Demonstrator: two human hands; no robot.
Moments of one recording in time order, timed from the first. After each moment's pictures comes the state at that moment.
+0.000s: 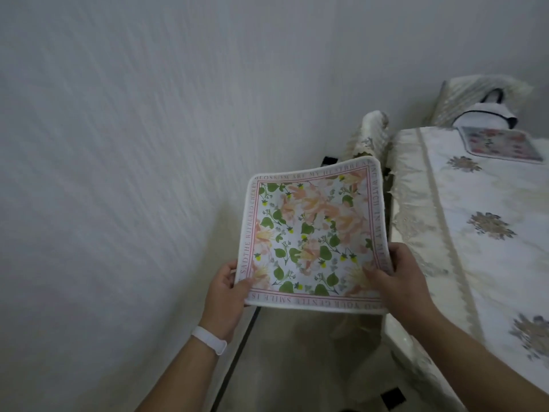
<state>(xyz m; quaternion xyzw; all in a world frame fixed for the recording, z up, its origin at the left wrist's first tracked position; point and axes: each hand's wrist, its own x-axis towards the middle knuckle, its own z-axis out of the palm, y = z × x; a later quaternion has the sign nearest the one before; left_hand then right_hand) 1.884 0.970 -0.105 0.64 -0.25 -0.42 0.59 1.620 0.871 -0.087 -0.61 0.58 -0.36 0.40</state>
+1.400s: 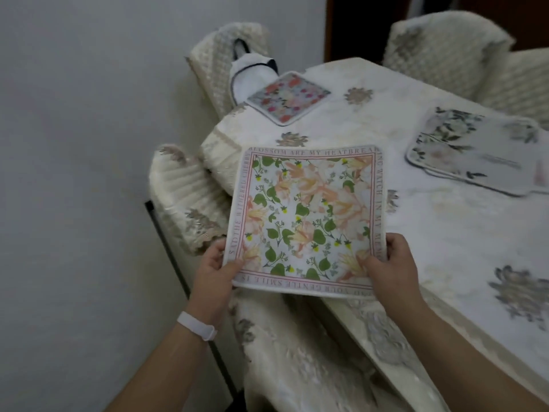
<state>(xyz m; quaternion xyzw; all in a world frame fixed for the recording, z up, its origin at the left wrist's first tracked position) 1.743 0.374 -0.131 0.48 -0.51 -0.65 0.29 1.527 0.544 -0.155 -0.13 0.80 -0.54 0.25</state>
